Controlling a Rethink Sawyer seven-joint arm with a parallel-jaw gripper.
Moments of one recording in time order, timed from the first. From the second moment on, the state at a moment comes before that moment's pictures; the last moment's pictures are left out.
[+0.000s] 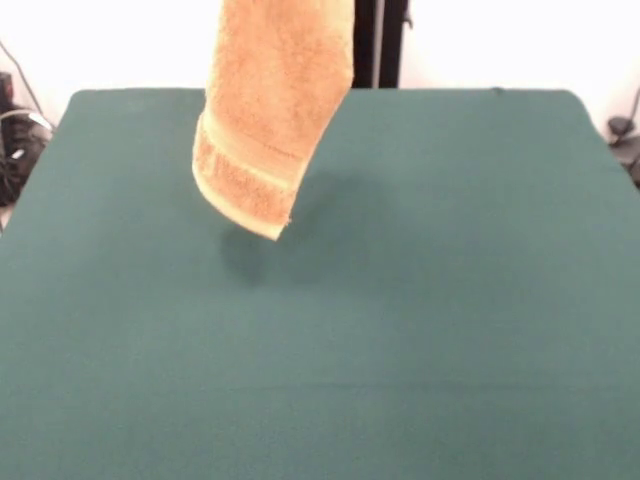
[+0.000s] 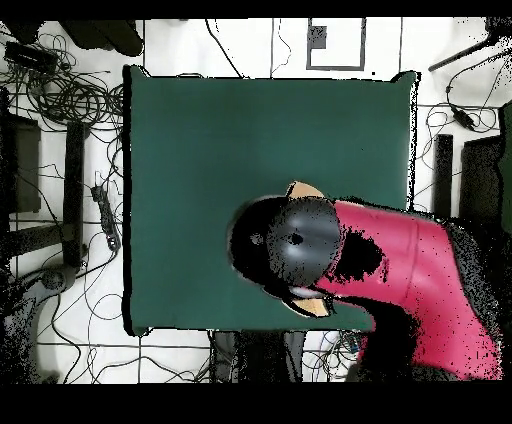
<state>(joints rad) -0.17 -1.07 -0.07 1.53 -0.24 1.31 1.47</state>
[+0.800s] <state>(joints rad) -0.09 -0.95 -0.05 1.59 -0.24 1.26 1.47</state>
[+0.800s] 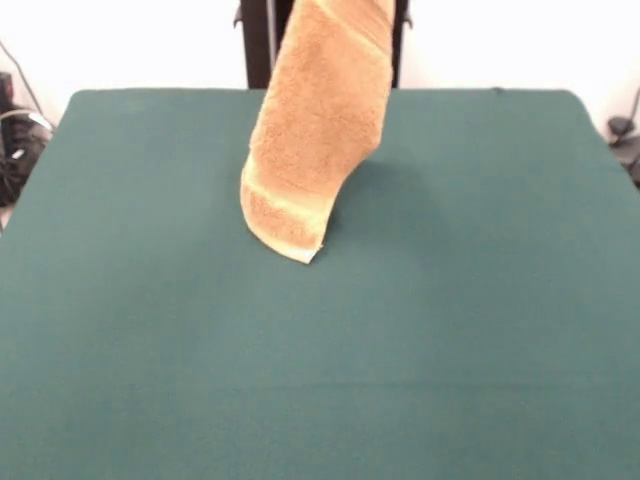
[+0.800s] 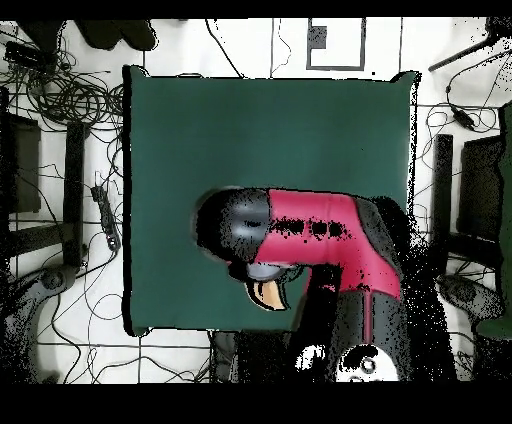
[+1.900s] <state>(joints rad) 0.22 -0.77 -0.06 1.53 -0.13 0.97 1.62</state>
